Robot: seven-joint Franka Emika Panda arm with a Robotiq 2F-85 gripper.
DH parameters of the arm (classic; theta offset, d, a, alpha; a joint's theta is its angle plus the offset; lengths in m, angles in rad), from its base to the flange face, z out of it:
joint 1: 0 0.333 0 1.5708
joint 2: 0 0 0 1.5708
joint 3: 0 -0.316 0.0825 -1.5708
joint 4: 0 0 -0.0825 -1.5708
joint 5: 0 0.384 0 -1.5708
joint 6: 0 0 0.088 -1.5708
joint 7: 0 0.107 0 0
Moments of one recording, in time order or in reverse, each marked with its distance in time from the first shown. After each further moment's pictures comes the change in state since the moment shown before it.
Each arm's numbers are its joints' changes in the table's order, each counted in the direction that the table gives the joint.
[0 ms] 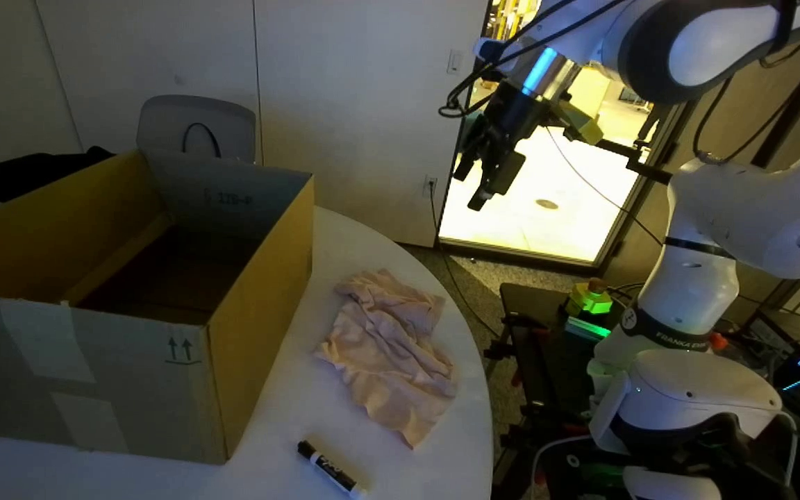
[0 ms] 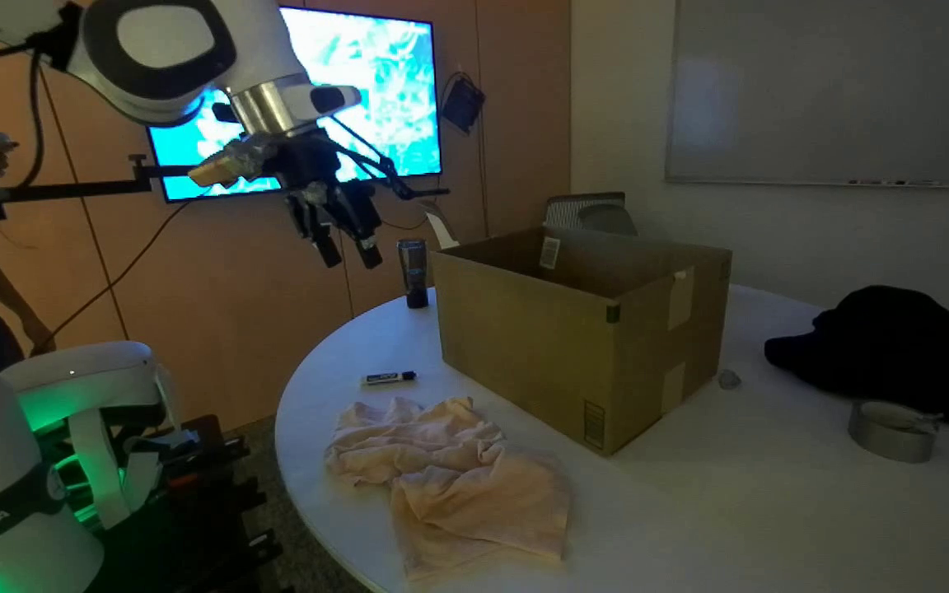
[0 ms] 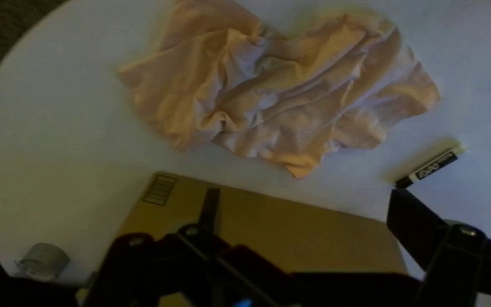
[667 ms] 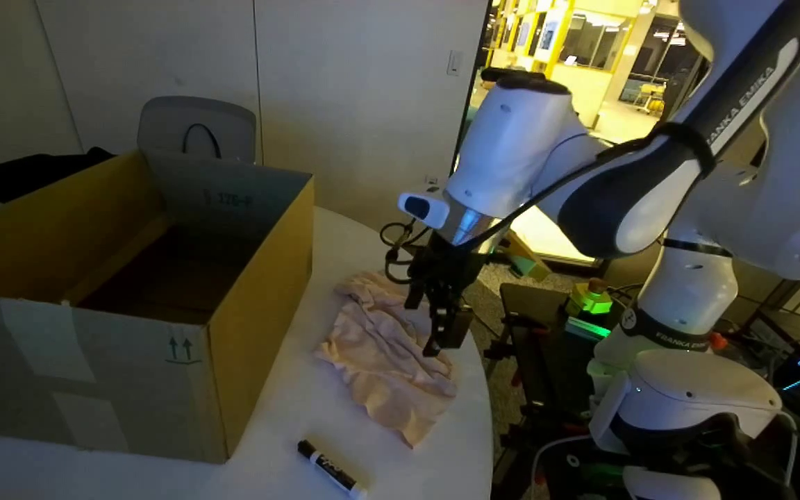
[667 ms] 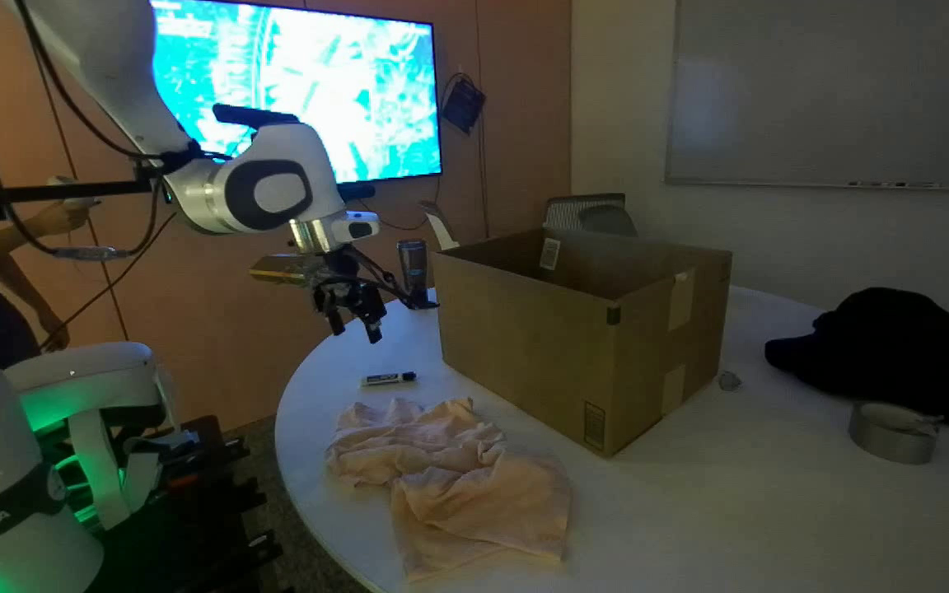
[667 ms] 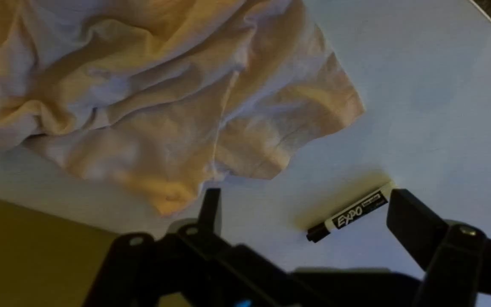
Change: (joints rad) arm 0.105 -0.610 -0.217 0.093 0.023 -0.394 0.213
